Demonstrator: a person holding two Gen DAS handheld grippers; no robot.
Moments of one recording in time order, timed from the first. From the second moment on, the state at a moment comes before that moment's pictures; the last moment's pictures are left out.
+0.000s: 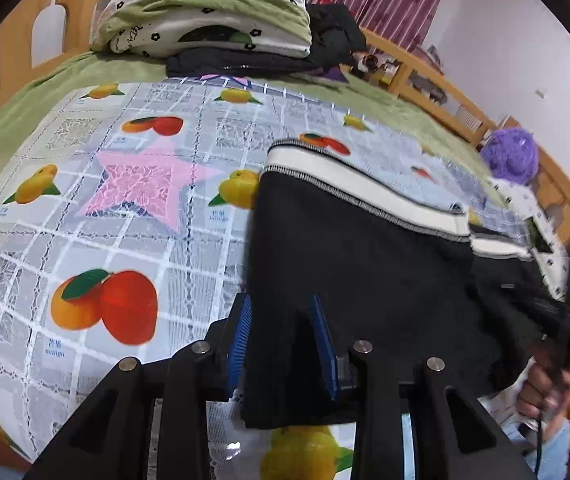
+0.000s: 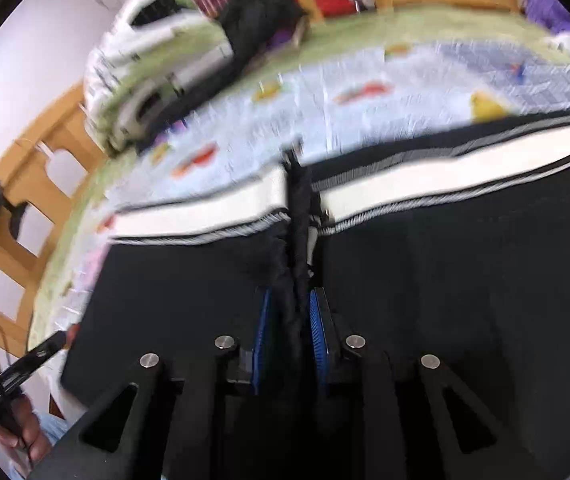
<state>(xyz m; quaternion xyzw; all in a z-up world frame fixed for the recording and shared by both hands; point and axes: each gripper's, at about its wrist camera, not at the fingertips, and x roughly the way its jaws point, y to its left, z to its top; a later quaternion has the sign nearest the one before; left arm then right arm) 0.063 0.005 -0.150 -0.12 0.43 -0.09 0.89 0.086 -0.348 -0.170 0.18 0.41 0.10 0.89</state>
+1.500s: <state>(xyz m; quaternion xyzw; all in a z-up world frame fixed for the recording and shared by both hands) 0.182 0.004 -0.152 -0.22 0.48 -0.21 0.82 0.015 -0.543 -0.204 0.39 0.34 -0.09 0.85</state>
